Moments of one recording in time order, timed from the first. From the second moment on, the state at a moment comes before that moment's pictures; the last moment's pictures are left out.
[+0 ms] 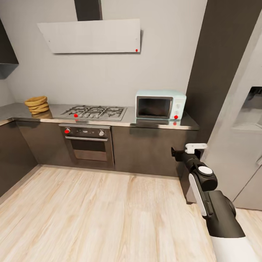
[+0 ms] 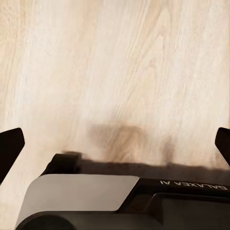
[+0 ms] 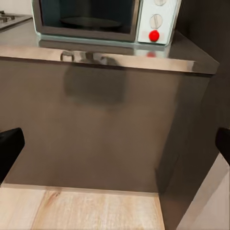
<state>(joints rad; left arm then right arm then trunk) -0.15 -0.09 0.11 -0.24 0.01 -0.18 0.01 -0.57 -0.04 0.04 -1.58 0.01 0.60 -0.12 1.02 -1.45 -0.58</state>
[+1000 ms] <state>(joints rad) -0.14 -0.10 0.10 -0.24 0.00 -0.22 0.01 -0.56 -0.04 0.04 -1.58 0.01 0.60 -0.12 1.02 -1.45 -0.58</state>
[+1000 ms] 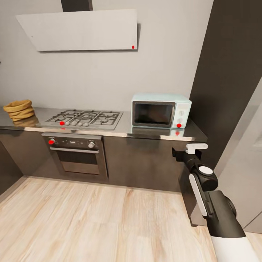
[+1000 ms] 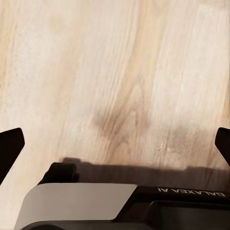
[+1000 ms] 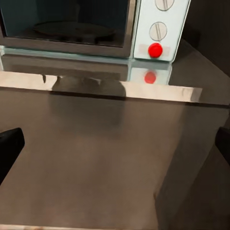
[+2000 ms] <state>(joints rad) -0.14 -0.10 0.10 -0.24 0.00 -0.22 0.01 -0.59 -0.04 -0.04 -1.58 0.01 0.68 -0.11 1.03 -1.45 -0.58</state>
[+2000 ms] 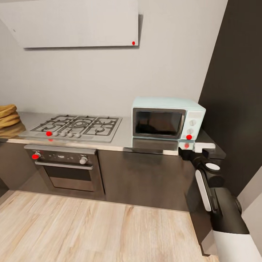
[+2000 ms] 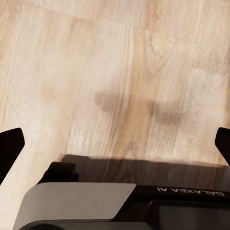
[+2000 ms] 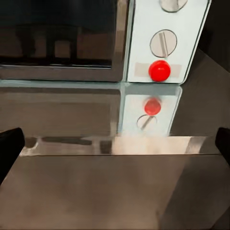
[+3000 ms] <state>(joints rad) -0.14 -0.09 0.10 -0.24 0.00 -0.22 0.01 -0.72 -0.04 -0.03 -1.51 0.01 0.75 -0.12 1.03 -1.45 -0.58</state>
